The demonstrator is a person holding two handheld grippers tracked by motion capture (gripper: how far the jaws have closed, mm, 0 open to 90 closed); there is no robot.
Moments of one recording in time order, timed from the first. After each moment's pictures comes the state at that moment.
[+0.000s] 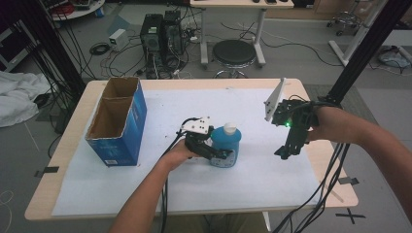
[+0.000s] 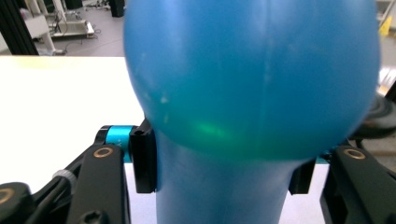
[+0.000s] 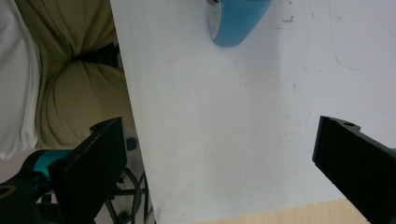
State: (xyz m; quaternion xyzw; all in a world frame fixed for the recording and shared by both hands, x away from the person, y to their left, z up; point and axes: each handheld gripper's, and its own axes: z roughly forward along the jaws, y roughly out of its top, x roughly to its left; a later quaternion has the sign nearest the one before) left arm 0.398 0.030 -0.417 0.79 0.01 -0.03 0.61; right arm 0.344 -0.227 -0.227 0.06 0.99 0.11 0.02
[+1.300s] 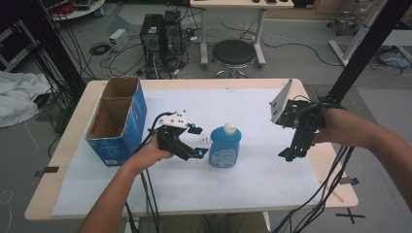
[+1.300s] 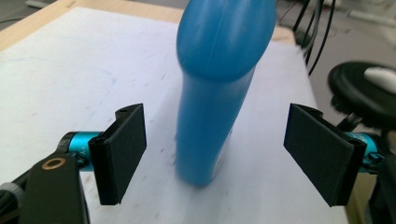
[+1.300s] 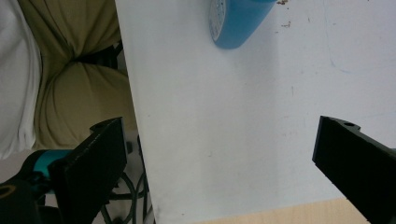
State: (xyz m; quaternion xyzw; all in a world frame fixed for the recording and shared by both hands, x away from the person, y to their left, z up) left arm 0.362 0.102 -0.351 0.85 0.13 0.05 0.50; right arm 0.335 -0.236 -0.221 0.05 0.99 0.13 0.03
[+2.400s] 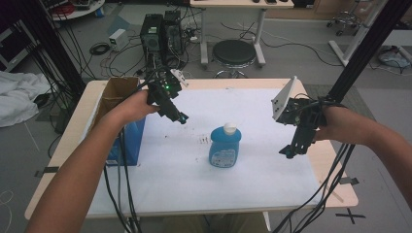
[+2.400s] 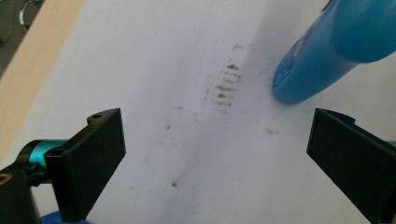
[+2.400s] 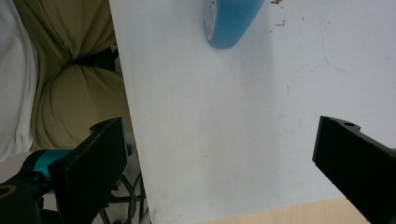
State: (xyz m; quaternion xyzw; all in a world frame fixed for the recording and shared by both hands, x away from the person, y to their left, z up) left arm 0.433 0.104 -0.257 0.95 0.18 0.09 0.24; right arm 0.342 -0.241 -0.222 0.05 0.99 0.13 0.03
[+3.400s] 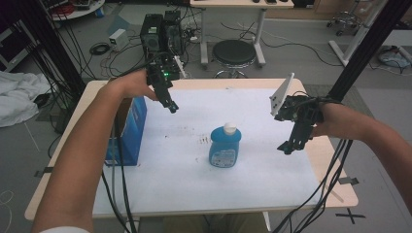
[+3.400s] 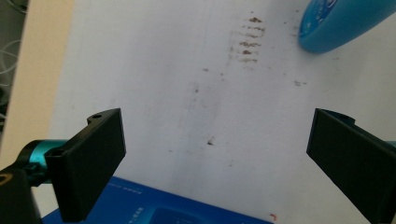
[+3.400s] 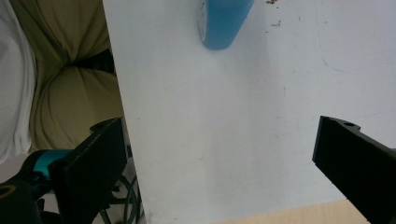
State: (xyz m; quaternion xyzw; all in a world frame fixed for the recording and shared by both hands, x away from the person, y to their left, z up) left arm 0.472 0.106 -0.239 0.98 0.13 0.05 0.15; right arm 0.354 -0.240 -0.225 0.06 0.99 0.13 0.02
